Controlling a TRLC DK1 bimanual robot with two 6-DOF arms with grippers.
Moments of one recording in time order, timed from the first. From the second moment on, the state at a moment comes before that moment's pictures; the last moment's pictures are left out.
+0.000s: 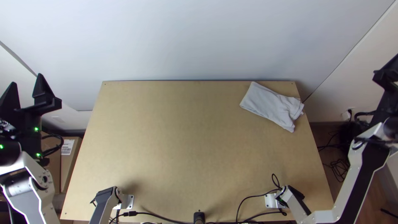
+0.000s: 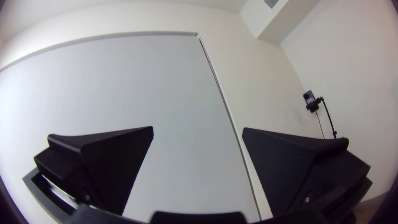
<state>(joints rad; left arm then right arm) 0.38 0.74 1.32 -0.25 0.03 -0.09 -0.60 1.01 1.22 0.42 -0.11 0.41</state>
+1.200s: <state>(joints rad) 0.31 0.01 0.25 0.18 -0.05 0.04 -0.30 0.27 0.08 0.67 -0.15 -0.04</state>
